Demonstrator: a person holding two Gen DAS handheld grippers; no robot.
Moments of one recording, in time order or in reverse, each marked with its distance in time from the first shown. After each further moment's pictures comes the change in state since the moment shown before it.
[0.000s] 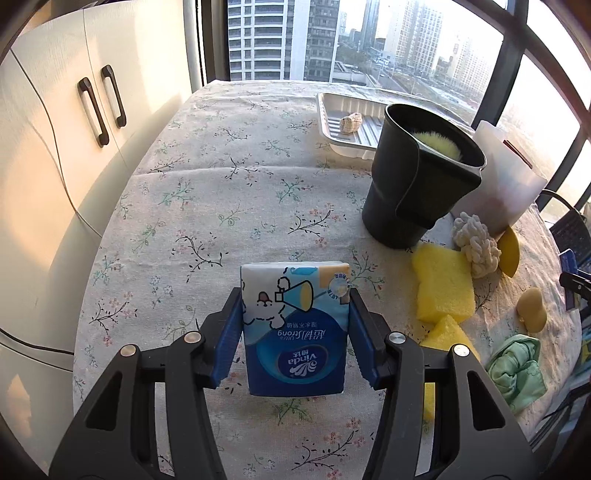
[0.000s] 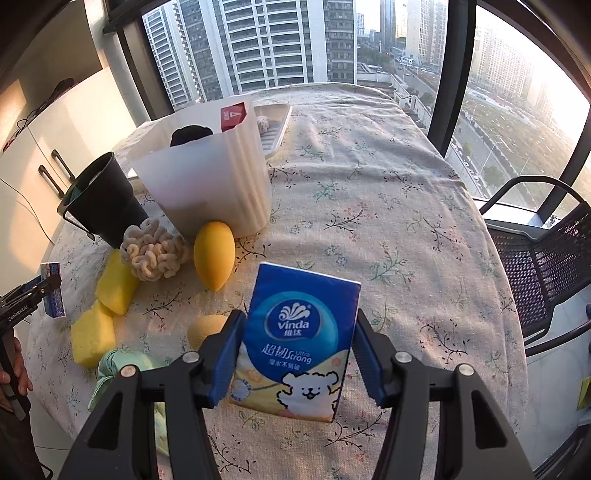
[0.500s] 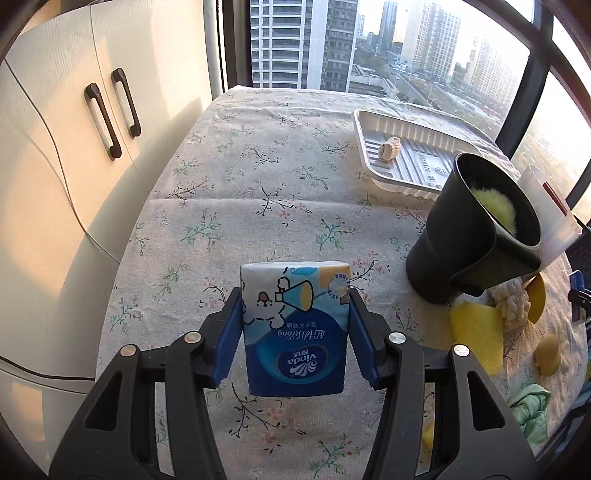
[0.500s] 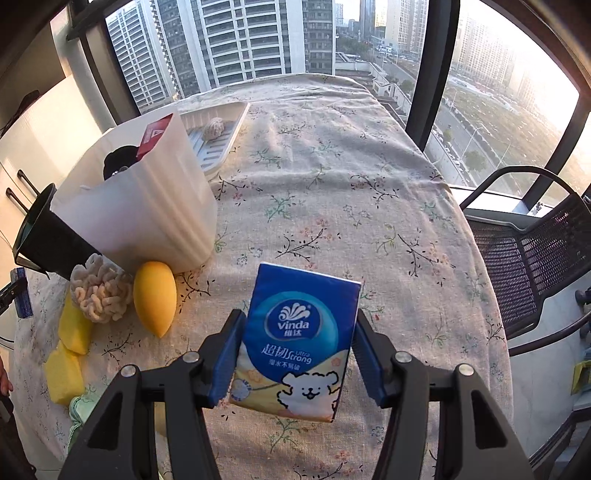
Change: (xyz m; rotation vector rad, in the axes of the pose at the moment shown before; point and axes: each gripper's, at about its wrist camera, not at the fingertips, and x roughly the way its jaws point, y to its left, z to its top) left arm 0.023 0.027 0.046 -0.041 -0.007 0.046; right arm 0.037 -0.036 0.040 0.055 0.046 -0.067
